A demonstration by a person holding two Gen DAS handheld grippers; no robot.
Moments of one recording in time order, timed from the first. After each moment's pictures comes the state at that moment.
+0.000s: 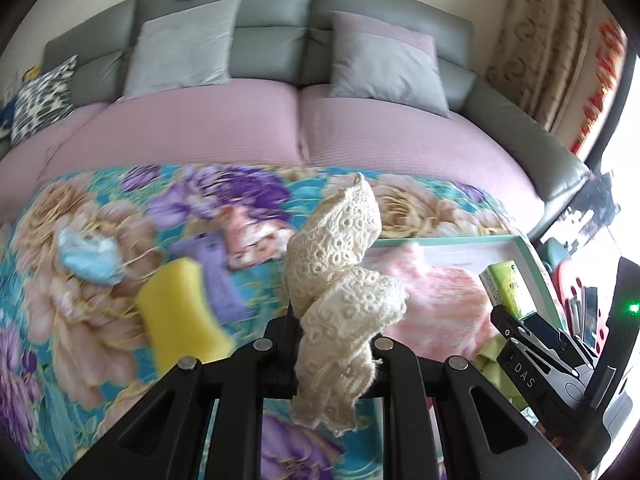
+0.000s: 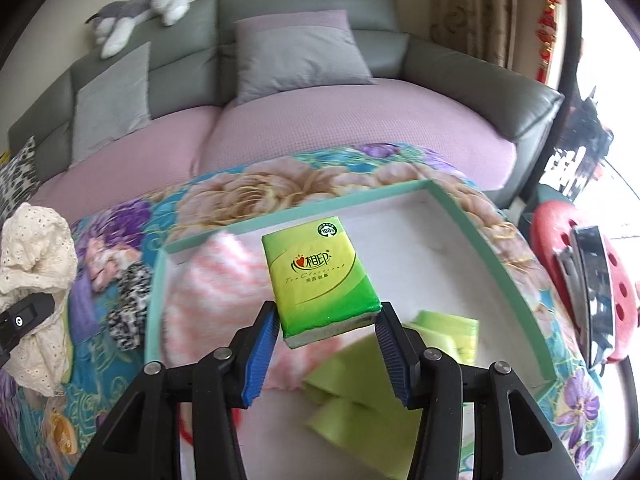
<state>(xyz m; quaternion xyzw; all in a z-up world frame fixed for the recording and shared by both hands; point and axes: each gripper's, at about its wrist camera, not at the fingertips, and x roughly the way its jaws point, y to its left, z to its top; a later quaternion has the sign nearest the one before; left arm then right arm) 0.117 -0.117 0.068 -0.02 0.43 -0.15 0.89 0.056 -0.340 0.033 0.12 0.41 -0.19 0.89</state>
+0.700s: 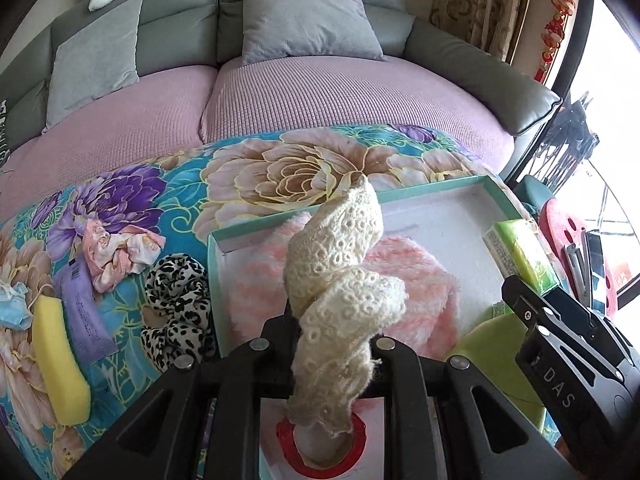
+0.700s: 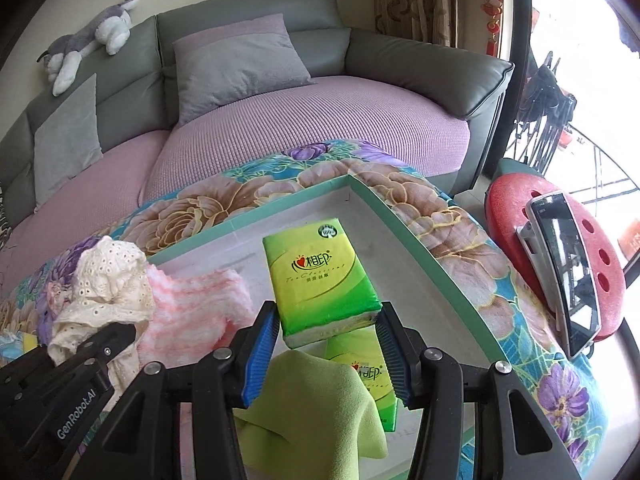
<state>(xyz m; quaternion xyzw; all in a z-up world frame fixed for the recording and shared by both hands) 0.131 -0.236 0.024 0.06 0.46 -0.23 0.86 0.043 -0.393 0.025 0.16 0.39 -0.25 0.87</state>
